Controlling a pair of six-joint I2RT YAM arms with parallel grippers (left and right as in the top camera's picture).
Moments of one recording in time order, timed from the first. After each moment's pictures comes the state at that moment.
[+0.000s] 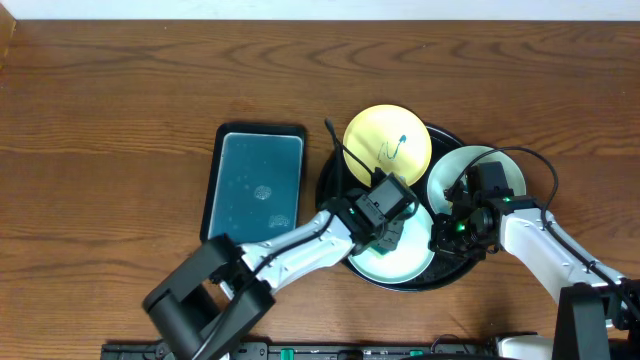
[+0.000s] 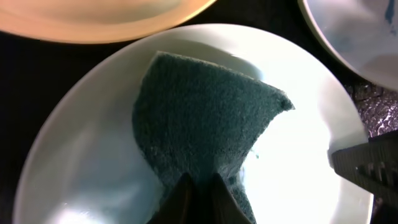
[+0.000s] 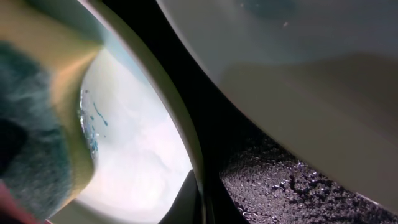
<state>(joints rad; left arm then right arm) -0.92 1.80 1.04 -0.33 0.02 -0.56 0.13 1.50 0.67 -0.66 -0.37 0.31</state>
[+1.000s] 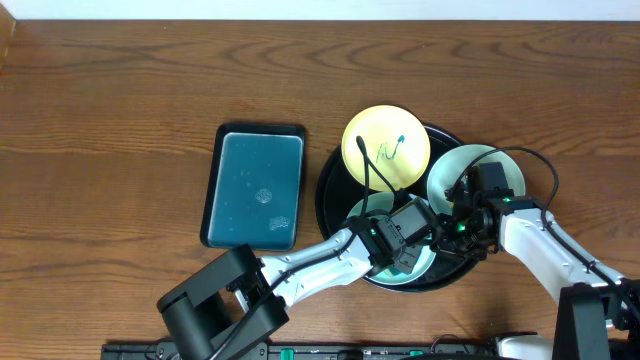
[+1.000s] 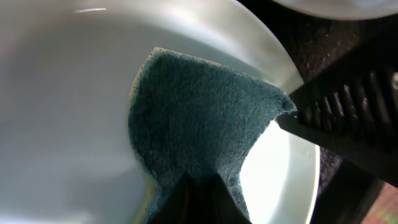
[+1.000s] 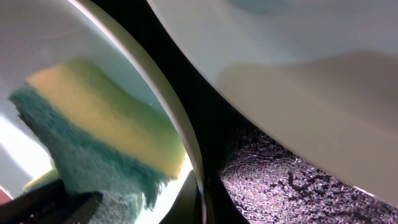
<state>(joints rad) -1.05 1.83 1.05 -0.34 0.03 -0.56 0.13 1.50 0.67 -0.67 -0.36 0.31</state>
